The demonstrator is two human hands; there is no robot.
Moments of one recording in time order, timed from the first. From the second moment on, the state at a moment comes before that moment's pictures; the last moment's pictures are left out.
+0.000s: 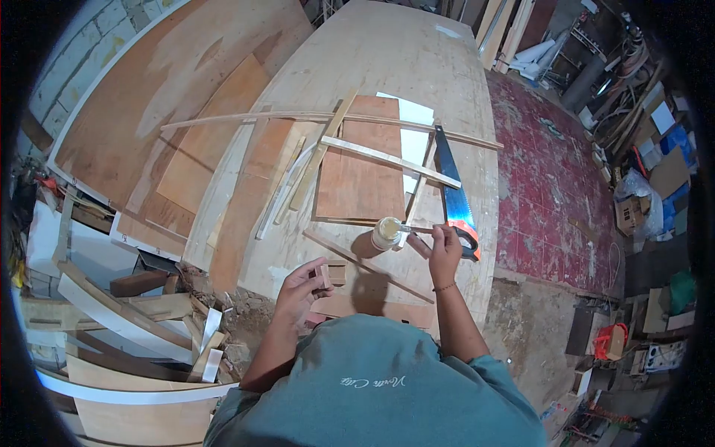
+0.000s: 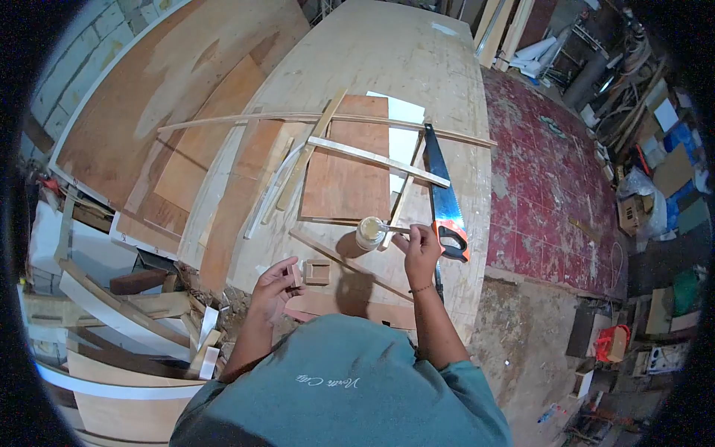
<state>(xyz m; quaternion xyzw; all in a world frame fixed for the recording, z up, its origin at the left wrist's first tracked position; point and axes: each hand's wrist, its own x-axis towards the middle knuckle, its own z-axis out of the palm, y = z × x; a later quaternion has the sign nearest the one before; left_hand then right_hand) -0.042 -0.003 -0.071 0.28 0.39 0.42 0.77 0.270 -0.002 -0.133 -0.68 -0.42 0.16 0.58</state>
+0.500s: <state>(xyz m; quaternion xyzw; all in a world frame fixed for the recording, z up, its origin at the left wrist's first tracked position) 0.021 0.006 0.011 0.36 0.25 0.32 0.84 0.258 -0.093 0.008 -0.36 -0.22 0.41 0.81</state>
